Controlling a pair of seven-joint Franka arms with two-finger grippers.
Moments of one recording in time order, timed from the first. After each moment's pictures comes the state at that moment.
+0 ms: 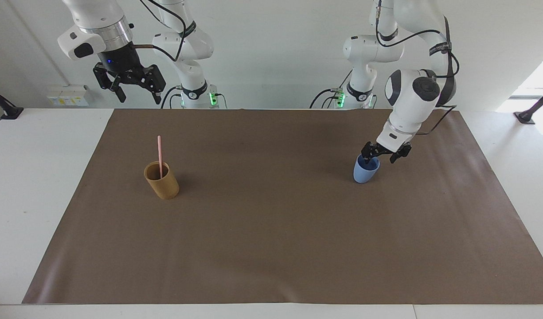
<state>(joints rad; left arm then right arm) -0.10 -0.02 -0.08 -2.22 -0.03 2.19 -0.15 -0.01 -0.03 0.05 -1.47 0.00 1.45 0.13</state>
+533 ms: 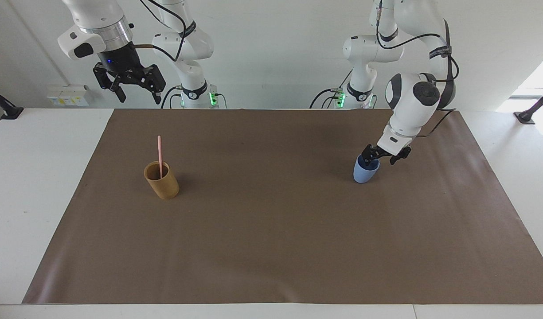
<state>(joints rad) -0.10 0.01 -0.07 -2.23 -0.03 2.22 -0.15 -0.01 -0.03 0.05 -1.47 0.00 1.45 0.13</state>
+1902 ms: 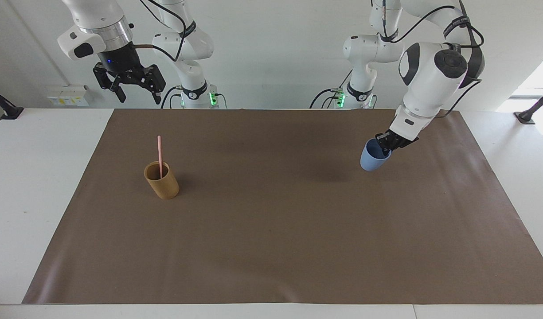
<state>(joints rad) -0.17 0.01 -0.08 -1.84 -0.04 1.81 -0.32 -0.01 -0.03 0.05 -1.47 0.00 1.45 0.13</state>
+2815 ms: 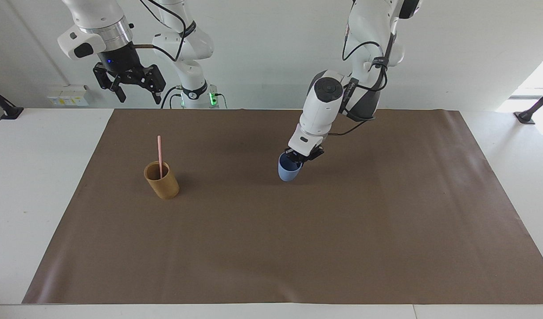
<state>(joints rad) -0.53 0.27 -0.09 -1.80 -0.11 2.10 -0.70 -0.01 -0.03 0.05 -1.47 0.00 1.45 0.13</state>
